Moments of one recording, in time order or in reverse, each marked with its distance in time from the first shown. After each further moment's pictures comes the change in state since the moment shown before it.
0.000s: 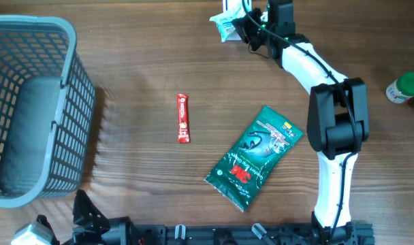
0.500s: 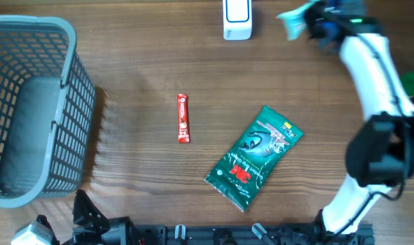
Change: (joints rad) left arm 0.000 0.000 0.000 0.000 0.000 0.000; right arm -0.280 -0.328 0.033 -0.574 0.385 -0.190
